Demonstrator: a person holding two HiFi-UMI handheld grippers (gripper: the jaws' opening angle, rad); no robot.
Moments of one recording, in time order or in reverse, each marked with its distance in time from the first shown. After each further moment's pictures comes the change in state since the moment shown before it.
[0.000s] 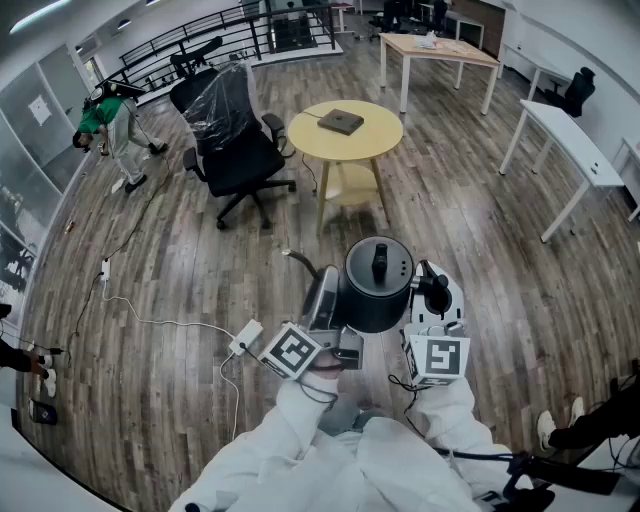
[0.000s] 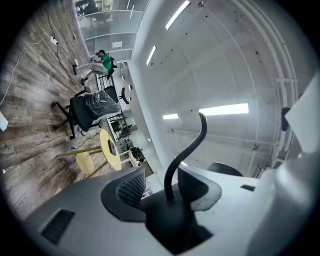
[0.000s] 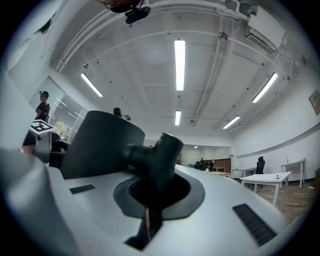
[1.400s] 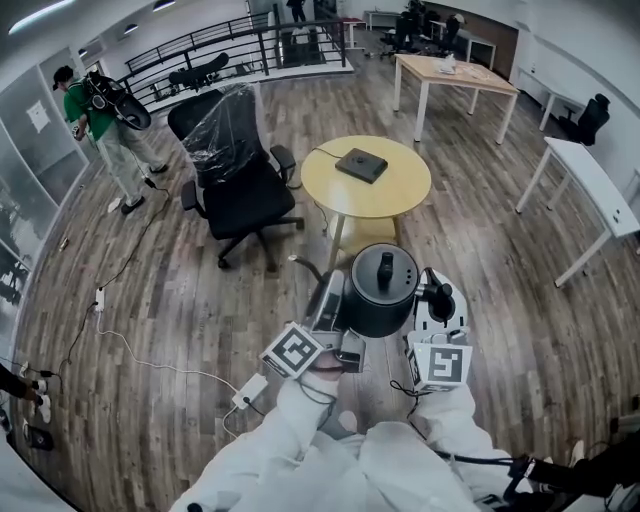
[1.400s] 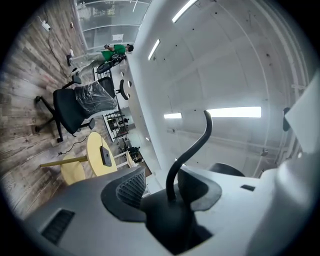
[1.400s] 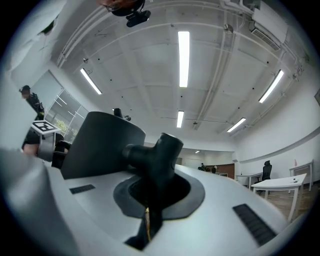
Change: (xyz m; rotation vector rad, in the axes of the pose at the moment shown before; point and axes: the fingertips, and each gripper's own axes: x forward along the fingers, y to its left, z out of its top) left arm 0.236 0.127 0.133 -0.021 0.019 -0.041; right arm 0.290 0.007 -0.032 -0.035 -0.054 0.005
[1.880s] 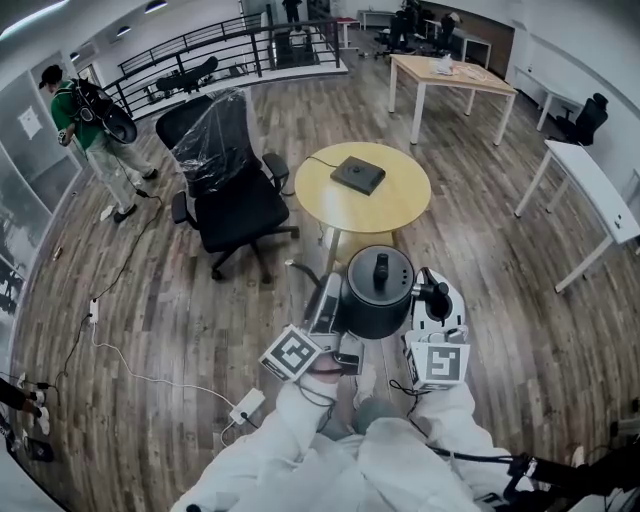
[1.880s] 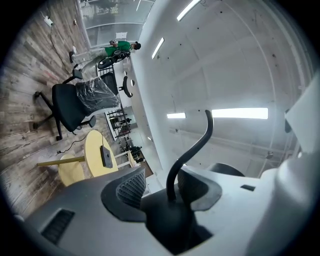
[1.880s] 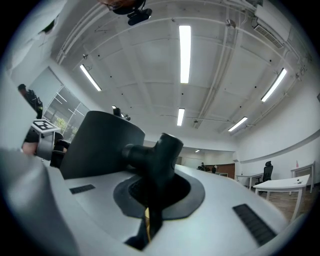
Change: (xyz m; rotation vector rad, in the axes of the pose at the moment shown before) left arm 0.070 0.046 0.016 -0.028 0.002 0.020; right arm 0.080 -0.017 -0.031 -0.017 0.018 0.001
